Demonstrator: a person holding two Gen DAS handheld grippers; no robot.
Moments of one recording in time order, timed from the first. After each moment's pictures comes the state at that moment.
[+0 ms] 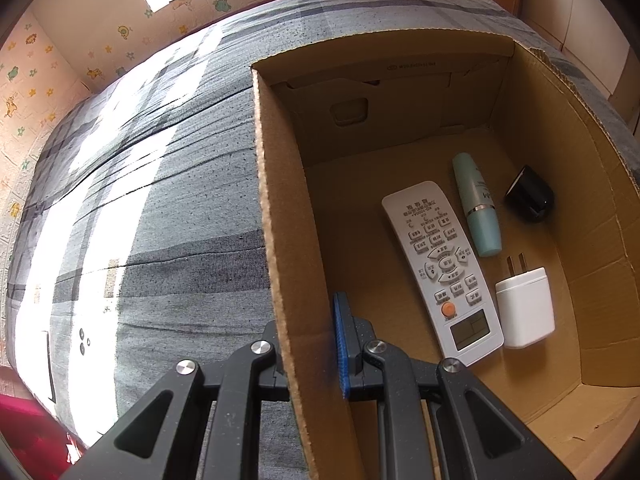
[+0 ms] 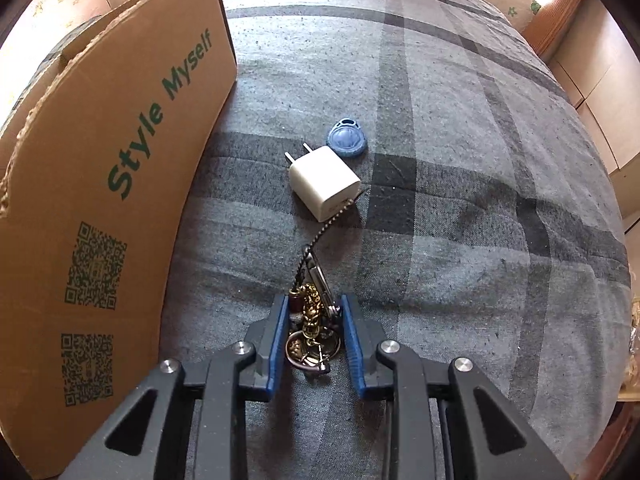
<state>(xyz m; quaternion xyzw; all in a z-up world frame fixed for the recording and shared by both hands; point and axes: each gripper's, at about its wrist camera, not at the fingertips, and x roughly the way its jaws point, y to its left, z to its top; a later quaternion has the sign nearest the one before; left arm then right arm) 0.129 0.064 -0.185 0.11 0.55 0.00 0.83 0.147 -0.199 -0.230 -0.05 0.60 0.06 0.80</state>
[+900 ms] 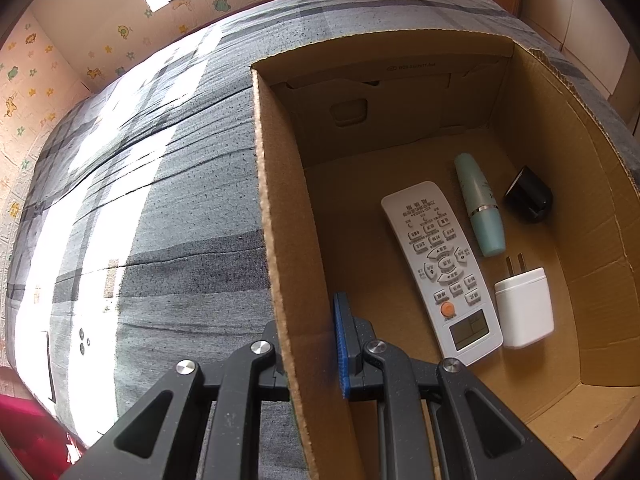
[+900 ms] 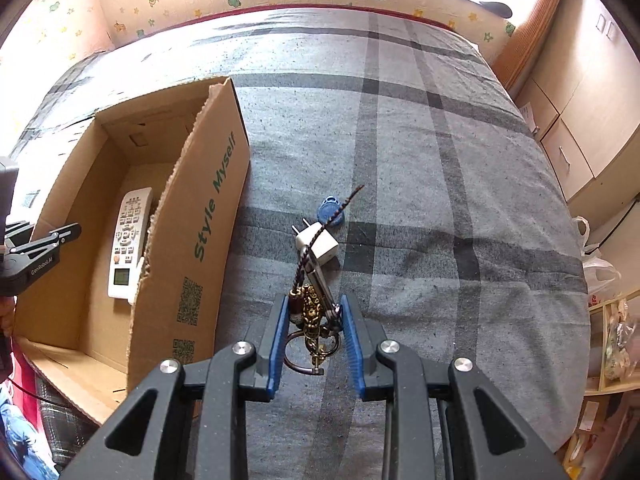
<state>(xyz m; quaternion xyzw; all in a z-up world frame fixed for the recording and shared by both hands) 0.130 0.065 -0.184 0.11 0.55 0.00 0.83 0.123 -0.198 -0.133 -0.04 0.54 0.05 0.84</state>
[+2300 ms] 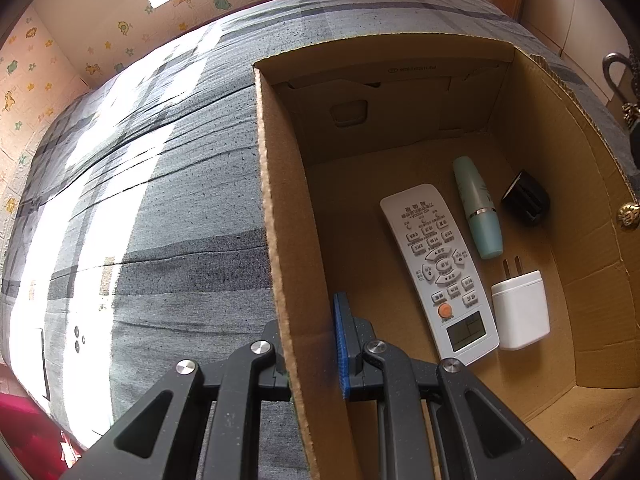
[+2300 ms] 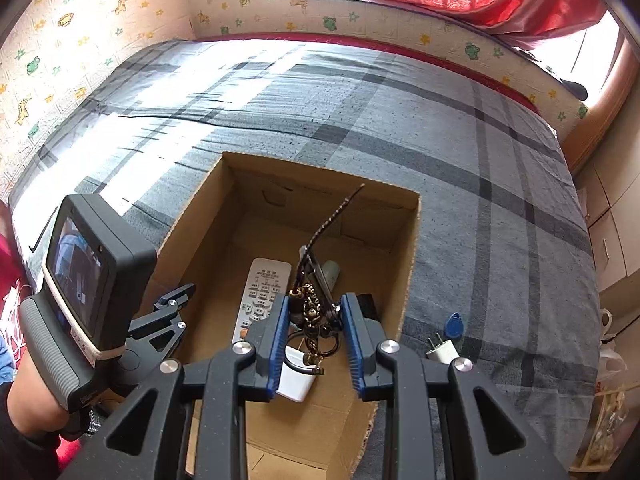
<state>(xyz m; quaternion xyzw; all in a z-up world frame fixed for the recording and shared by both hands) 0.130 0.073 -0.181 0.10 0.55 0.00 0.83 0.166 -0.042 -0.082 -0.10 0.51 0.16 0.84</state>
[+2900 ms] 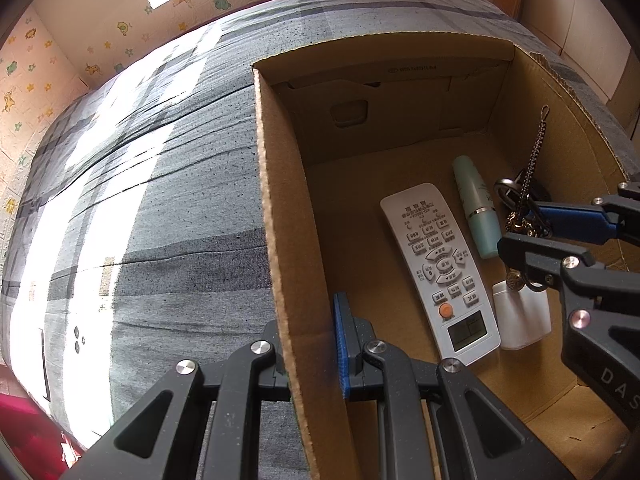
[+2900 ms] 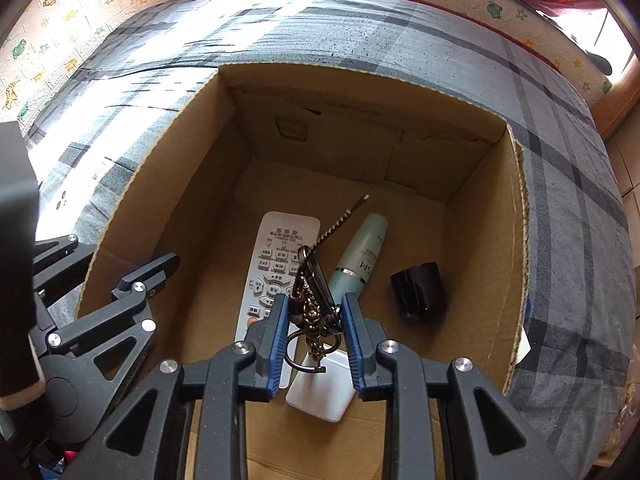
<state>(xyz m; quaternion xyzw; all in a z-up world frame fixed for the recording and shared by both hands) 0.130 0.073 -0.181 0.10 0.55 0.00 0.83 0.184 -0.013 -0.168 -0.09 0.57 0.17 0.80</state>
